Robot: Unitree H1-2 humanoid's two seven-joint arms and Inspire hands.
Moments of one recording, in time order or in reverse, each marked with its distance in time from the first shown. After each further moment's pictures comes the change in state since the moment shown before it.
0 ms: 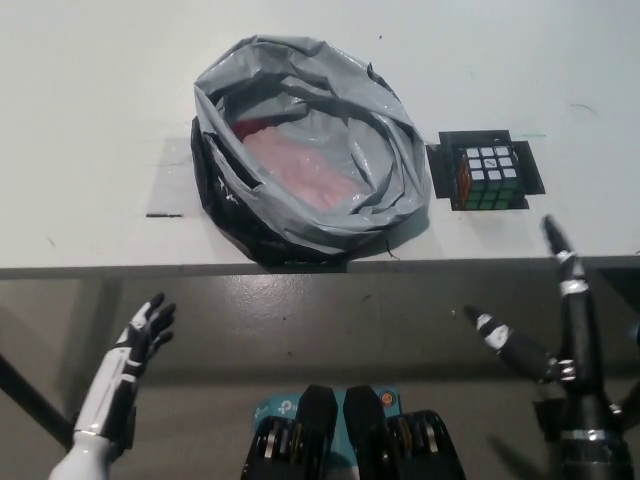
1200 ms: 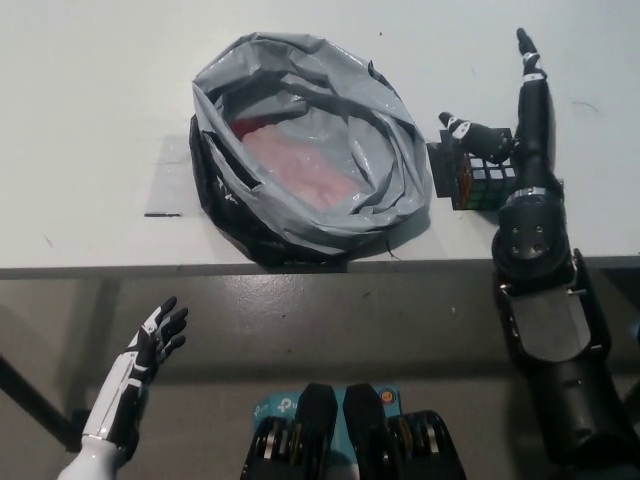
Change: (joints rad) left_arm 0.007 -0.004 0.000 0.001 -0.024 -0.002 -0.026; right_arm -0.686 0.006 -0.080 0.613 -0.053 0.323 -0.122
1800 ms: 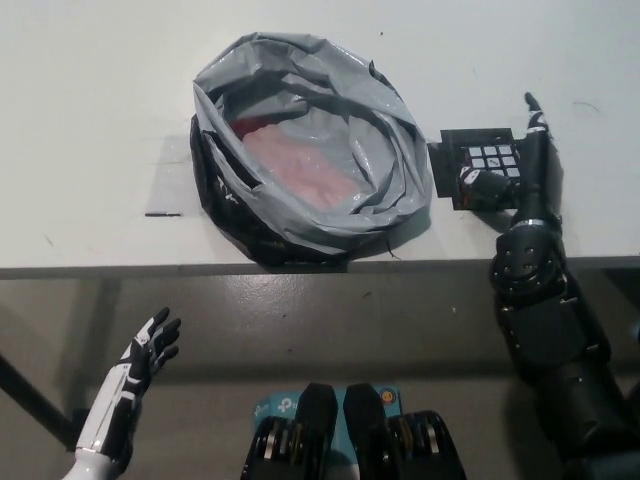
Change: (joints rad) left_arm 0.033 0.000 0.010 0.003 0.004 -0.024 0.001; right_arm -0.008 -0.052 0.041 0.233 -0.007 0.007 -0.124
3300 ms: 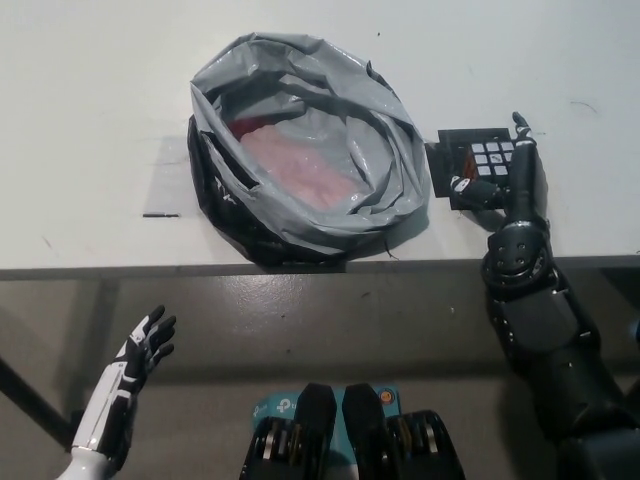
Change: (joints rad) left_arm -0.007 0.000 0.013 0.007 0.002 -0.011 0.000; right_arm -0.062 0.011 0.013 0.156 0.122 -0.009 0.003
